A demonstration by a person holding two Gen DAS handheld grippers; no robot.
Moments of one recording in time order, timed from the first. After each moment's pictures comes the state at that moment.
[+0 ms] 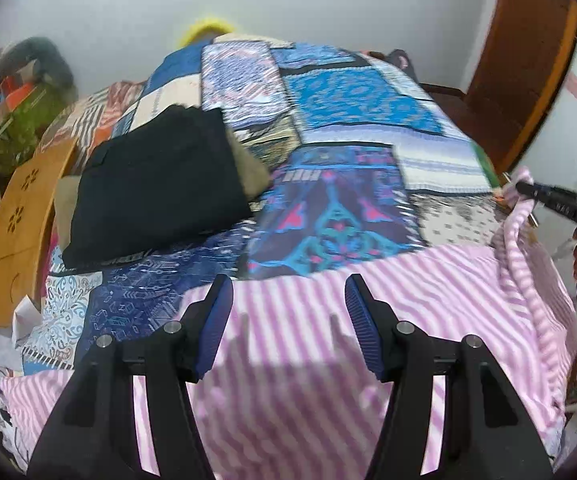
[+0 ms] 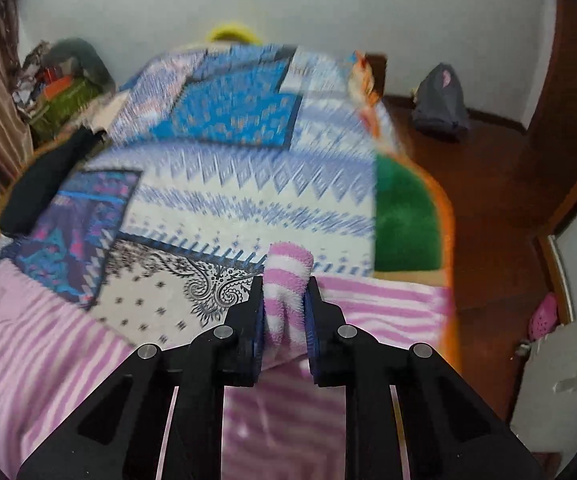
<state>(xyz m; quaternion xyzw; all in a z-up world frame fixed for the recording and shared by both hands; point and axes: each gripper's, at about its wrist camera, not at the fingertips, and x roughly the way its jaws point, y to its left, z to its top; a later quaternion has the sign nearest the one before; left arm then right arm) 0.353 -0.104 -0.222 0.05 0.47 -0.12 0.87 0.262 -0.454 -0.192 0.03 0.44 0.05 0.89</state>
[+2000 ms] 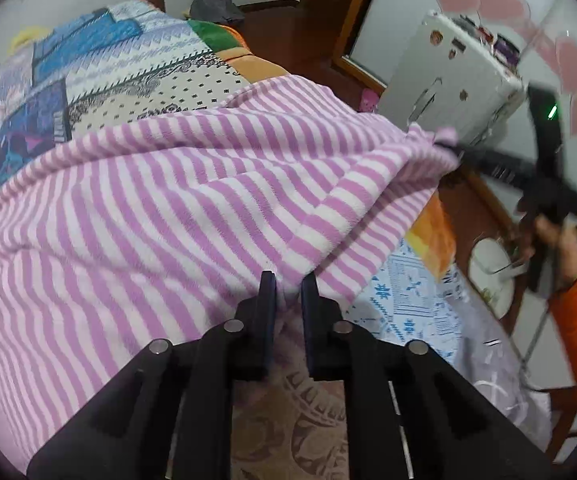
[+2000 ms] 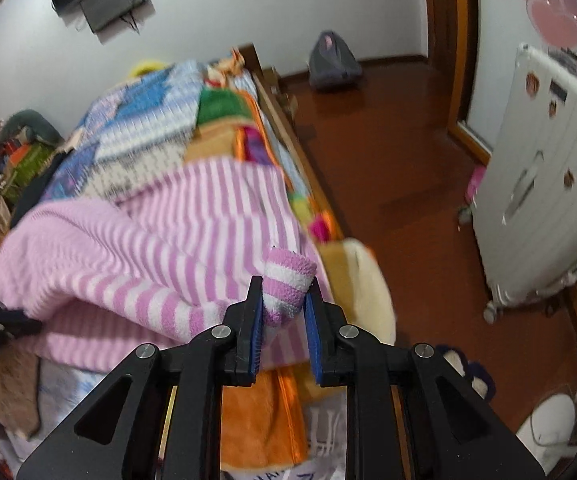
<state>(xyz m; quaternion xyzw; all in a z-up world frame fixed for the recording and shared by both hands) 0.172 -0.336 -0.274 0.13 0.54 -0.35 0.75 0.023 -0.556 -0.236 0.15 0.46 -0.07 0.87</state>
